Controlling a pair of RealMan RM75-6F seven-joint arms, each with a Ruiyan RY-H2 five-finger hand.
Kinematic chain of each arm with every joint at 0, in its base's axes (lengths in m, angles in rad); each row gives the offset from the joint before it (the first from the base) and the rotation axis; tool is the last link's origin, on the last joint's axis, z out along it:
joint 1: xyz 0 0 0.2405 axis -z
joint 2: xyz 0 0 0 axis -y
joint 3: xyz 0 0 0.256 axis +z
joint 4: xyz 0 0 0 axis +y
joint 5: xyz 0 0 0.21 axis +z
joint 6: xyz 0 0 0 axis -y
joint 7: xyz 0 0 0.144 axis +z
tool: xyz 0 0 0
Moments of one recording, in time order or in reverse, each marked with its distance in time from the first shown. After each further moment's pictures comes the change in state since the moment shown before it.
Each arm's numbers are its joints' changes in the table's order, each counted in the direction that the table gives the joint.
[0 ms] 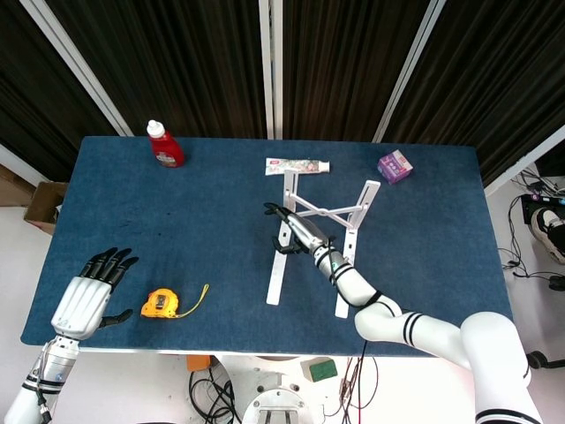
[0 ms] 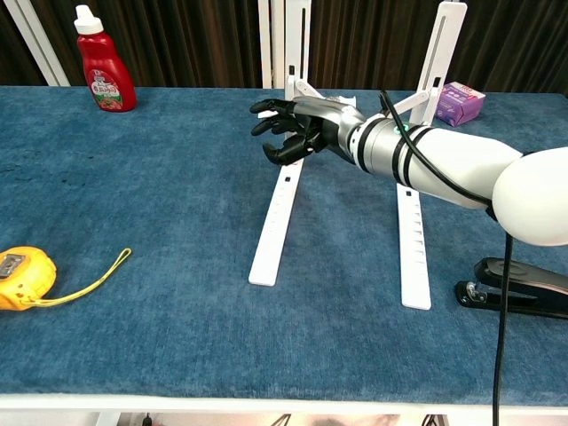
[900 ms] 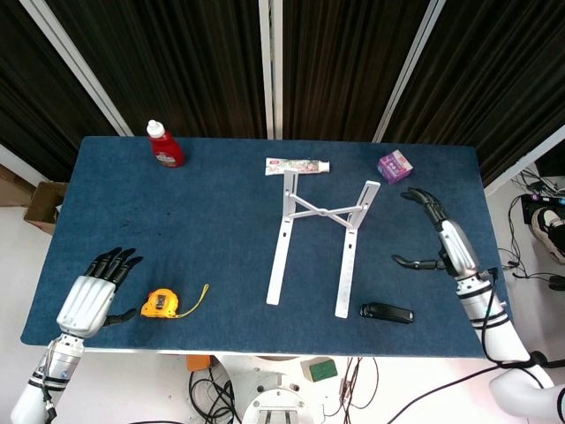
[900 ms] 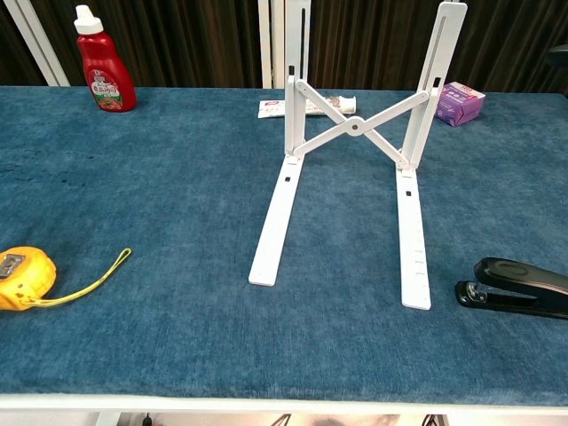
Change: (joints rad) left arm 0.005 0.028 -0.006 0.024 -0.003 0.013 -0.013; right arm 0.479 -0.616 -0.200 -0.436 -0.299 -0.672 0.187
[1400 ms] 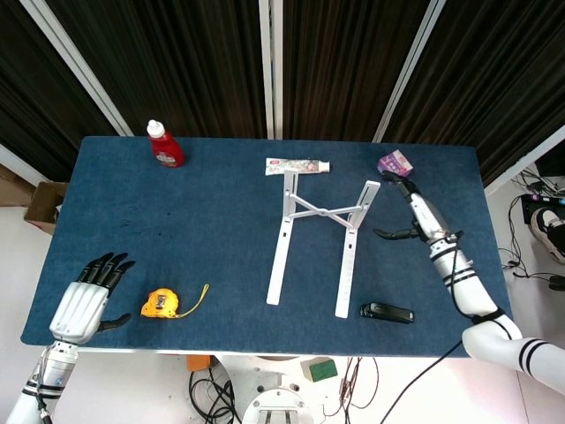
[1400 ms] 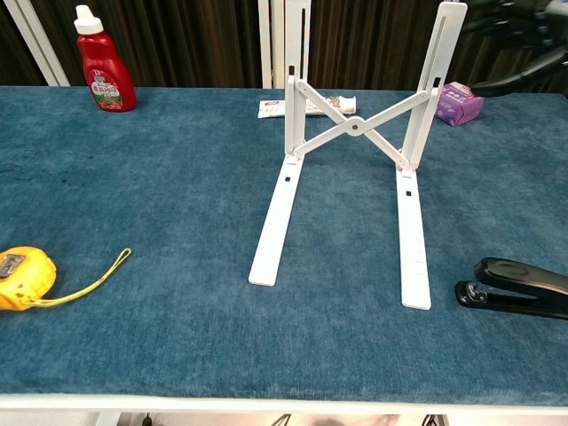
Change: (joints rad) left arm -0.033 -0.013 0.014 -0.022 -0.017 -0.018 0.020; right arm -0.166 0.143 0.079 0.236 0.107 0.339 0.023
